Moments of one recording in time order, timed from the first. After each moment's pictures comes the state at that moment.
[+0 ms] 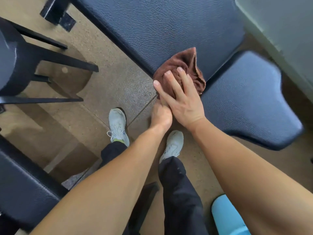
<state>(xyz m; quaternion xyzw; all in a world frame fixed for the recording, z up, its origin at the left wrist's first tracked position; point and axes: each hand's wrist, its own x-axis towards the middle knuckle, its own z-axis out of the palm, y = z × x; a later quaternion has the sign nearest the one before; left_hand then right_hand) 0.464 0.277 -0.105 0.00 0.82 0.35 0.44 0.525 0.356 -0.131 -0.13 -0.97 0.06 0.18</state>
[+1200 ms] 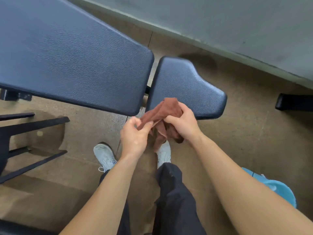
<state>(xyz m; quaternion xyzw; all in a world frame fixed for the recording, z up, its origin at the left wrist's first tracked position) 0.504 0.284 -0.002 0.21 0.84 0.26 0.43 0.646 0.366 0.003 -0.67 -0.42 0.61 0.09</state>
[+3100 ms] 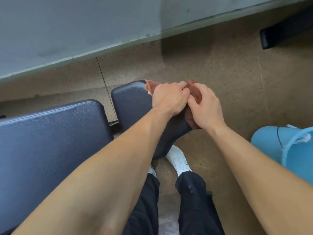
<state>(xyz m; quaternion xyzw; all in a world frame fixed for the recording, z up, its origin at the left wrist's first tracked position) 0.659 0.525 -0.088 0.80 0.49 -0.05 0.34 0.775 0.446 -0.064 -0.83 -0.43 0.34 0.13</state>
